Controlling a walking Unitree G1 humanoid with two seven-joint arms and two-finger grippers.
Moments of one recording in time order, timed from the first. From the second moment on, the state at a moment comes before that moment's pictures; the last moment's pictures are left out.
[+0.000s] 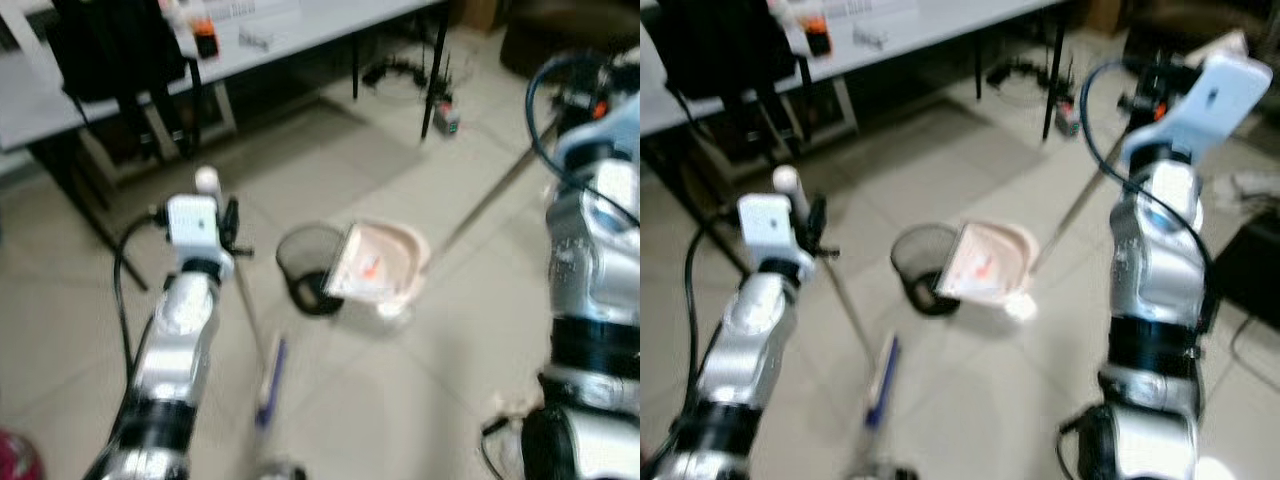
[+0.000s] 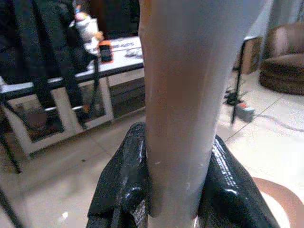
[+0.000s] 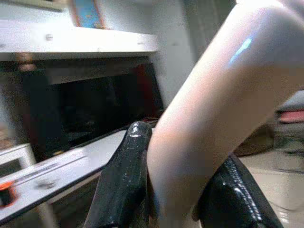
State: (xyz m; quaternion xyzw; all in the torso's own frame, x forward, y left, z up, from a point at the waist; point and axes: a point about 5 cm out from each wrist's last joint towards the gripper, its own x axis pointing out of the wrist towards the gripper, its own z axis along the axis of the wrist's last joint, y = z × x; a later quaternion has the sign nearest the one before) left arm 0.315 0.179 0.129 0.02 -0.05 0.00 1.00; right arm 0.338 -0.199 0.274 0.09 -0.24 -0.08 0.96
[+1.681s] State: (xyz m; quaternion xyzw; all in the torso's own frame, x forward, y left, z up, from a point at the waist) left arm 0.317 0.186 0.133 0.04 -0.05 0.01 1.00; right arm 0.339 -0.188 0.271 0.10 -0.25 -0.07 0.96
